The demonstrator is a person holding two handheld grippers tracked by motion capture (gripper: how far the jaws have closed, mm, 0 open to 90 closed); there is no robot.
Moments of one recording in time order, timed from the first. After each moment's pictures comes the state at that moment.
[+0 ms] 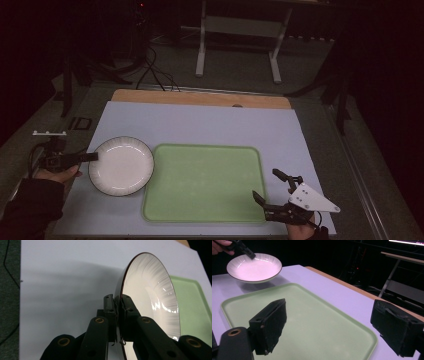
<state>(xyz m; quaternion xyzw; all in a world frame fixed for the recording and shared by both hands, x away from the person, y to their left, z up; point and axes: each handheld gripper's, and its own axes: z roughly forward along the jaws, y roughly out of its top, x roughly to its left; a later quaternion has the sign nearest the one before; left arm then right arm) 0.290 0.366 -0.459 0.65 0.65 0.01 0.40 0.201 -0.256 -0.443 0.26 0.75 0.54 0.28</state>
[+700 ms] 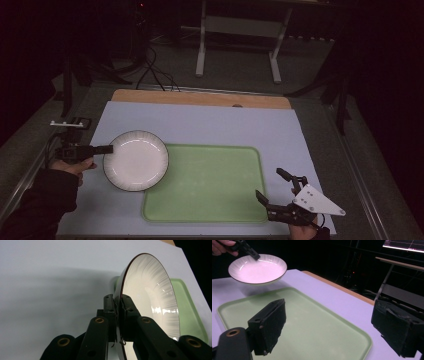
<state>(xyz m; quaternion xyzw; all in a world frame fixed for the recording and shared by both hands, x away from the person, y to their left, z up) 0.306 0.325 -0.438 0.67 0.62 0.01 0.41 0.198 -0.261 -0.439 0.26 0.74 0.55 0.29</state>
